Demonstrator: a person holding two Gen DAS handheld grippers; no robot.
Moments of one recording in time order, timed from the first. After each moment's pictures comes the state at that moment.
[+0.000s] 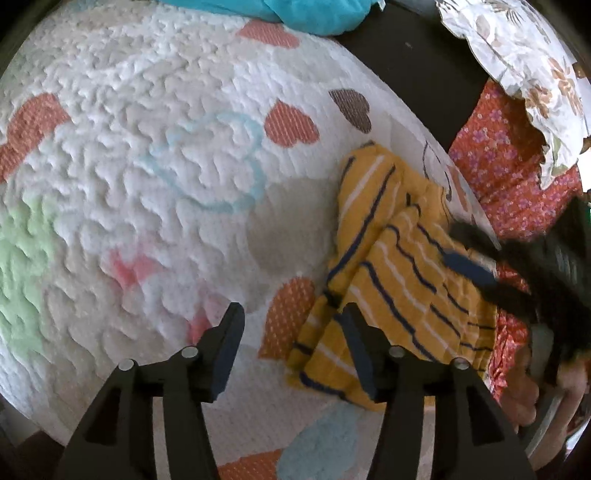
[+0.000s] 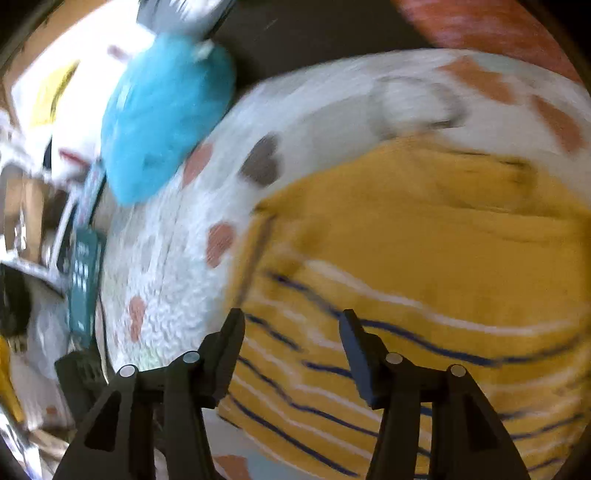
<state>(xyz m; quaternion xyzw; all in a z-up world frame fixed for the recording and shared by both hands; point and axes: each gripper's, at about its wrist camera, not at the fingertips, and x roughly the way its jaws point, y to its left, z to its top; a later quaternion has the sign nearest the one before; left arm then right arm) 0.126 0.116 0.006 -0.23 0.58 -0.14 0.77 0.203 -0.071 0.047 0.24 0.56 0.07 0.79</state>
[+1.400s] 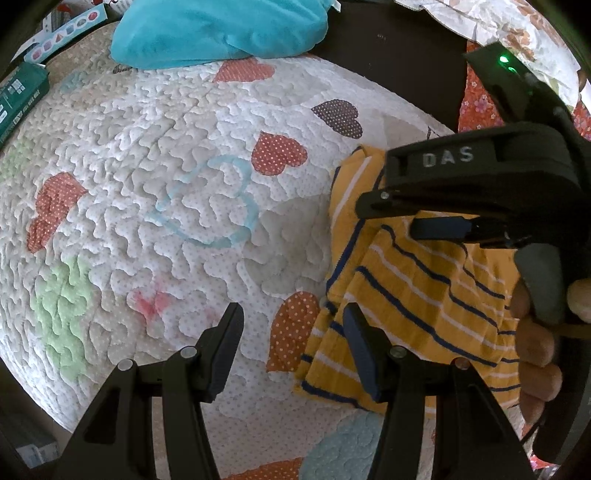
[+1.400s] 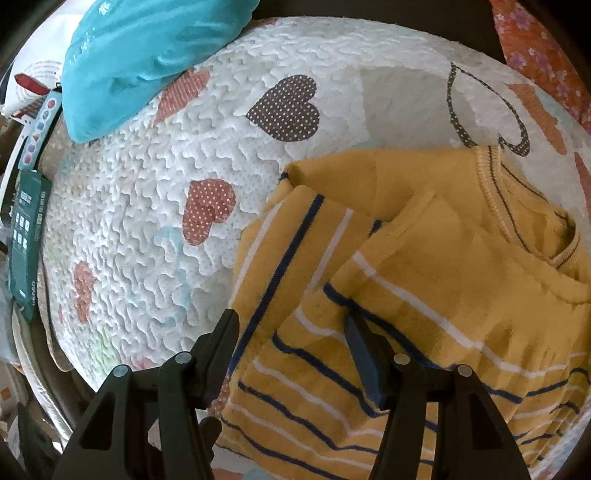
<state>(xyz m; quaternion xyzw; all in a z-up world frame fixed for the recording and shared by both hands) 0.121 0.085 0.035 -0.10 0.55 -0.09 0.82 0.255 -0.010 0.021 0.11 0.65 0.03 0.75</state>
